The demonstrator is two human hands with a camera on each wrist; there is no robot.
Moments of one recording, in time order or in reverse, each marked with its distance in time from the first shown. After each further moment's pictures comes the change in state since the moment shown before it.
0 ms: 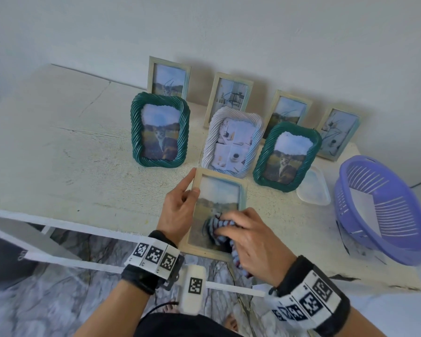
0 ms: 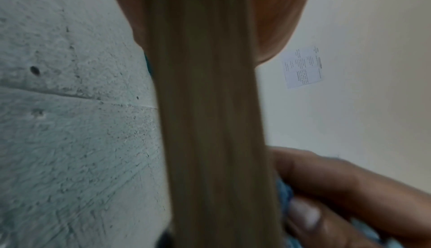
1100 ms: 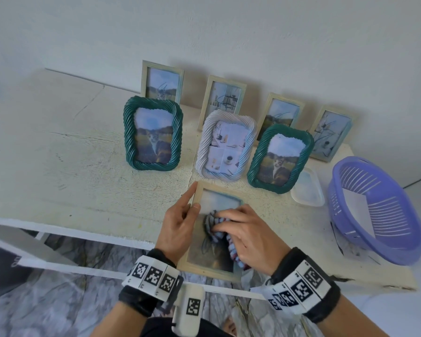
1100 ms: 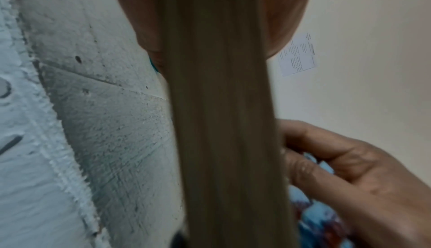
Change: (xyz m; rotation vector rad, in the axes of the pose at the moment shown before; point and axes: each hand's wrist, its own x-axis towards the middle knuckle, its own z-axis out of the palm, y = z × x) left_hand -0.022 -0.008 0.009 0.092 -0.040 0.079; right_hand 0.006 0.023 0.002 0.077 -0.010 0.055
